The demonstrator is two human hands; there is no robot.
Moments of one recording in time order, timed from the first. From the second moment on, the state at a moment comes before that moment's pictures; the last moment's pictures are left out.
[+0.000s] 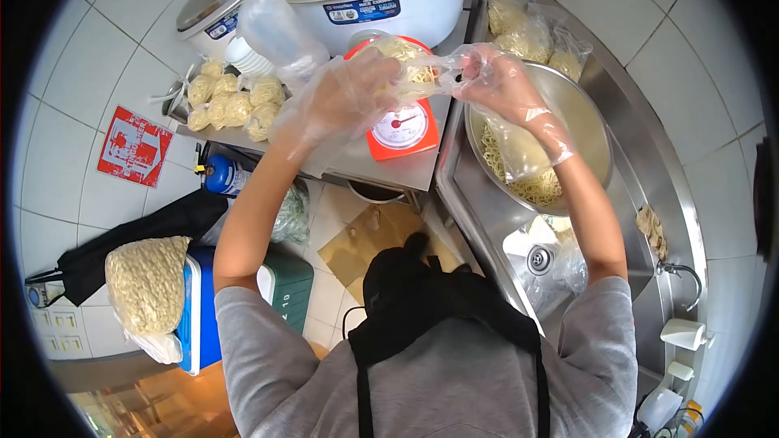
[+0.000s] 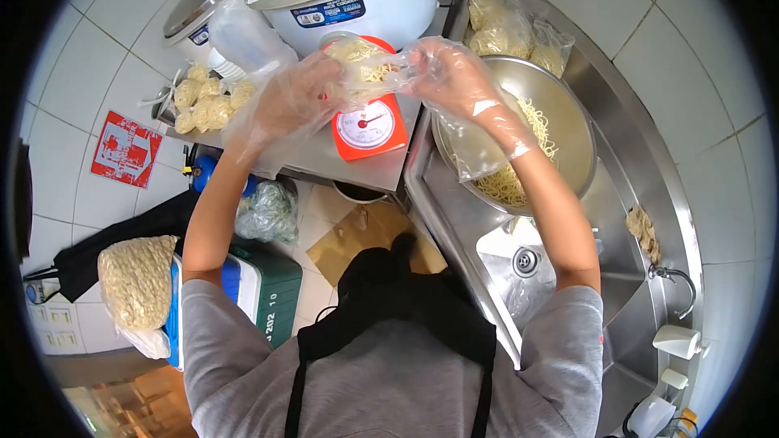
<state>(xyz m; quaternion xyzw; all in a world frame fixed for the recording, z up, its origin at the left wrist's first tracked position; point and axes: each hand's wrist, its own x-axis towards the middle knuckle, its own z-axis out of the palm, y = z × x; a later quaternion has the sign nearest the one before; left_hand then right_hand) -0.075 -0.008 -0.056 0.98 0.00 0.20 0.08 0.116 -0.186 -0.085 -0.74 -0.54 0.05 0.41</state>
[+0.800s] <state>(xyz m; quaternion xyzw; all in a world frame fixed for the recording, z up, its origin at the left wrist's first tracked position) -0.085 -0.020 -0.072 0.98 -0.06 0.17 -0.11 0.110 -0.186 -0.144 -0.69 -0.63 -0.19 0.30</state>
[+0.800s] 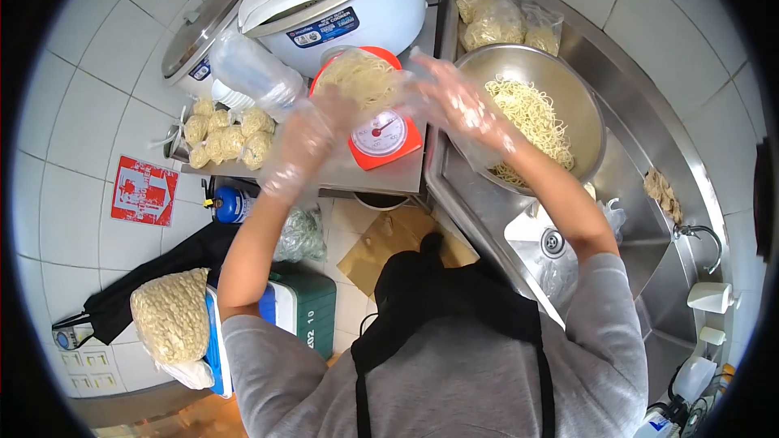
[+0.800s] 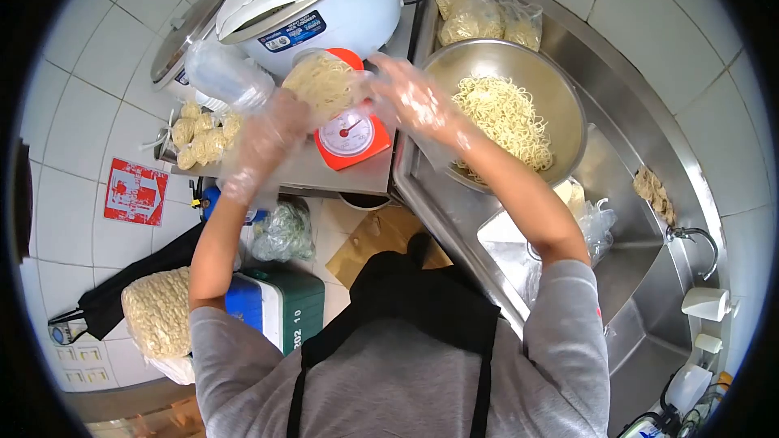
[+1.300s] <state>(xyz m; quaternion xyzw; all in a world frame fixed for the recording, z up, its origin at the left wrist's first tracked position) -0.022 0.061 -0.120 0.90 0.16 0.31 0.25 0.127 -0.065 -0.133 -0.67 -0.54 -0.06 0.50</state>
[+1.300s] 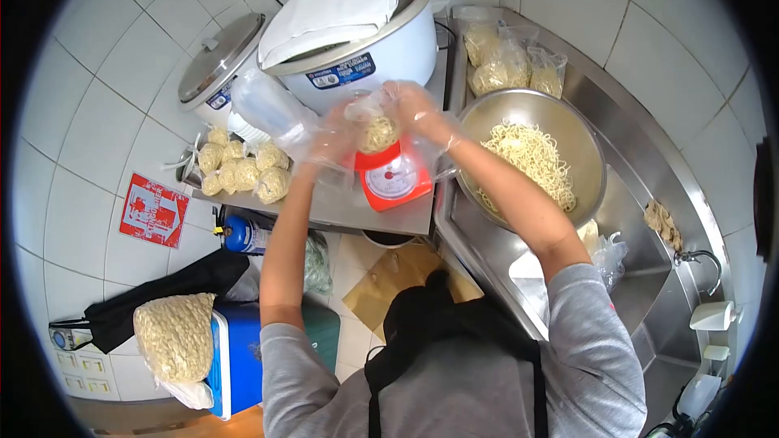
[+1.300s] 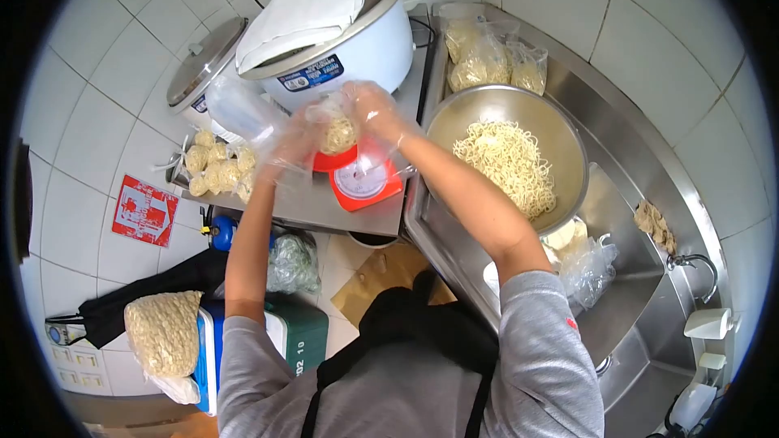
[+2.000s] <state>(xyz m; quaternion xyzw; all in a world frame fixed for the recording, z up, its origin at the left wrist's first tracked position) -0.081 0.022 -0.074 0.89 0.15 0.30 0.31 0.162 -0.199 -0.114 -0.67 -0.51 0.12 0.53</state>
